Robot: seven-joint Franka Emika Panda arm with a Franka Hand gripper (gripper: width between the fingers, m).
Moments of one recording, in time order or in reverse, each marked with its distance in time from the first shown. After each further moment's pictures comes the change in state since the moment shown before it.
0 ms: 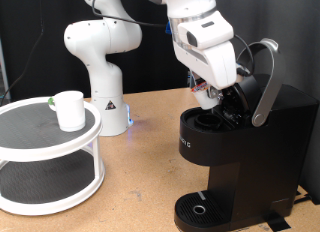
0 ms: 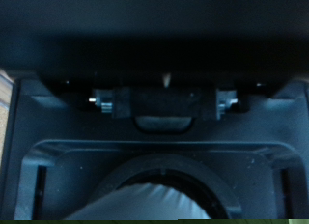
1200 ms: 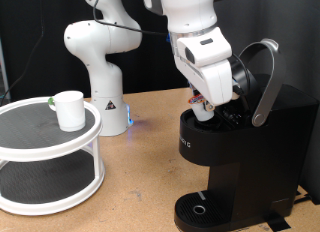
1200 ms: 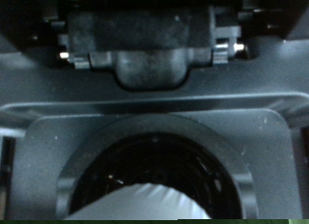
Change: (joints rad) arm -0.009 0.058 -0.002 0.019 -0.020 -0.008 0.037
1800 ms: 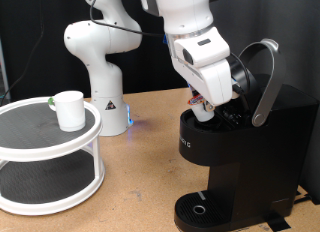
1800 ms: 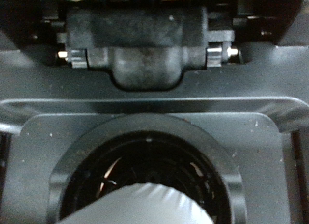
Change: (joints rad) arm -0.002 0.001 -0.012 -0.001 0.038 0.006 -0.067
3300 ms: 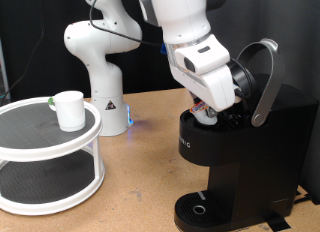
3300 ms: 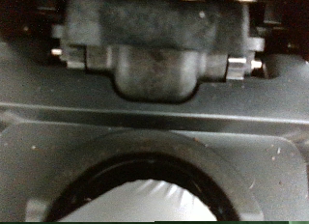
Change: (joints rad) arm 0.002 -0.003 0.010 -0.059 0.056 0.089 -0.100
